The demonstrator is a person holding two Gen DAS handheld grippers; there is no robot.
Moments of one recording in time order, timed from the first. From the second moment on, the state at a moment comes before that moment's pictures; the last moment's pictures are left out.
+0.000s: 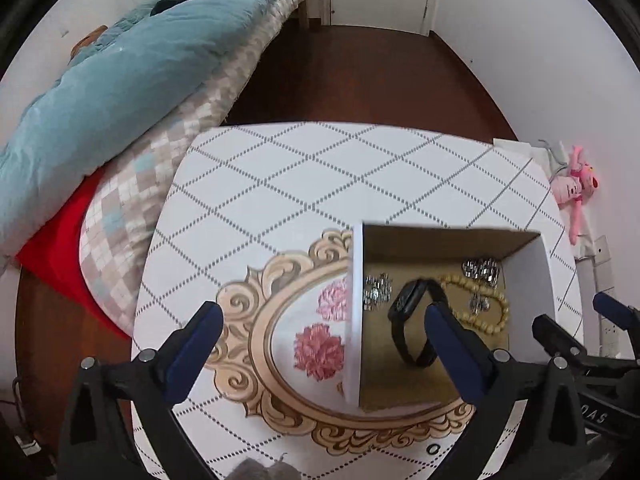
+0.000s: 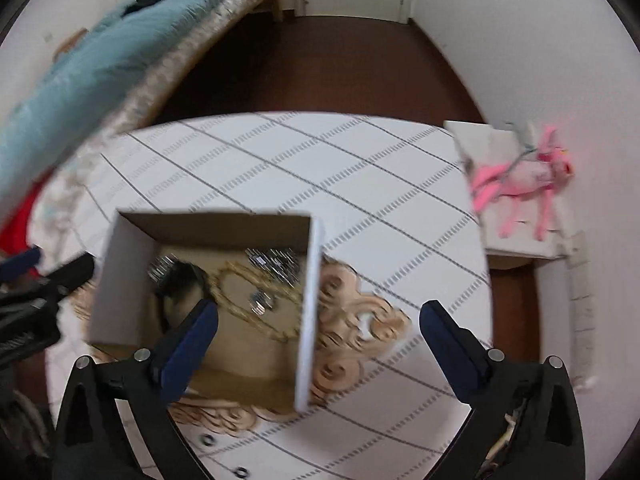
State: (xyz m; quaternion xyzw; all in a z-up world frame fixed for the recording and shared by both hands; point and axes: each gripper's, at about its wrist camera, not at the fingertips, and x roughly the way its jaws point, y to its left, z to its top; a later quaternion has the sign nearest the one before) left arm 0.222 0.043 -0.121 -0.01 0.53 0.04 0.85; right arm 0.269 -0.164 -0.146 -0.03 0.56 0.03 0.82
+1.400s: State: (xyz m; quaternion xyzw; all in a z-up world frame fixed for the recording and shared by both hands) left arm 0.086 0.022 -0.056 -0.01 0.44 0.04 0.90; right arm 0.121 -0.190 -0.043 0.03 0.44 0.01 0.90
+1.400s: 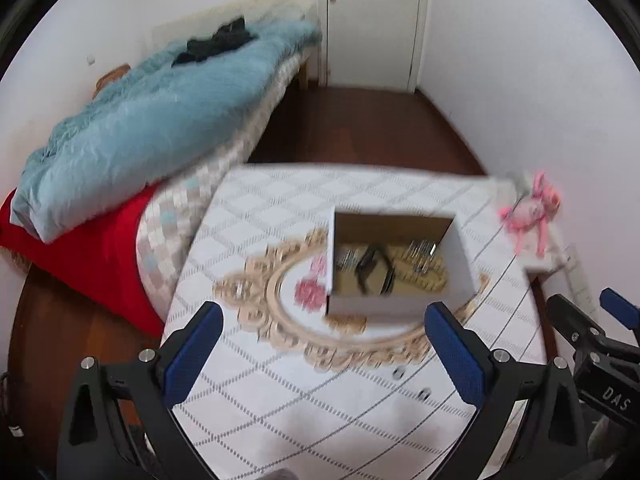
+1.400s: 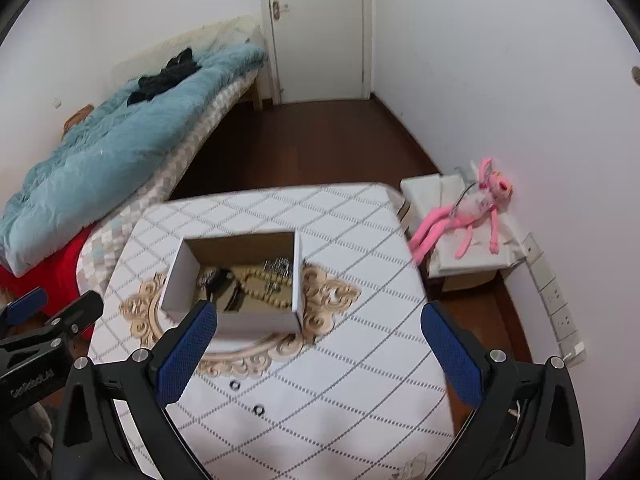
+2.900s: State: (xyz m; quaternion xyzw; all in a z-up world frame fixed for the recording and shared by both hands) left arm 0.105 -0.061 -0.201 0.03 0.56 -0.03 0.83; right arm 0.120 -0.236 -0.189 0.08 0.52 0.00 0.85
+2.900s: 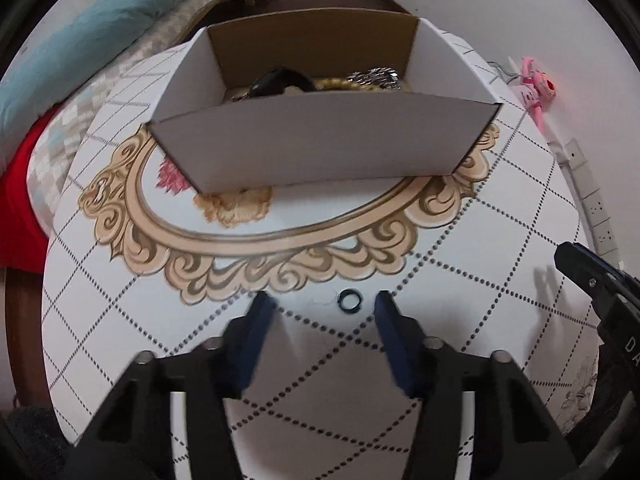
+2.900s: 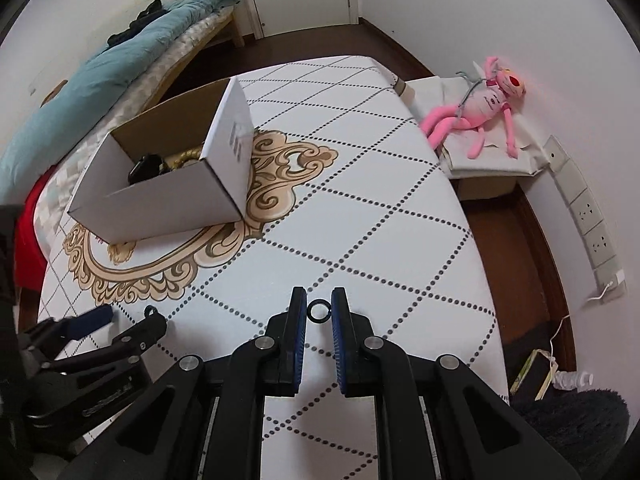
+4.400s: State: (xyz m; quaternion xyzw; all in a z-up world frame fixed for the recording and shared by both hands) left arm 0.224 0.039 -0.107 -0.02 0.54 0.04 0.84; right arm 0.268 -0.187 -0.126 0.06 0.55 0.08 0.83
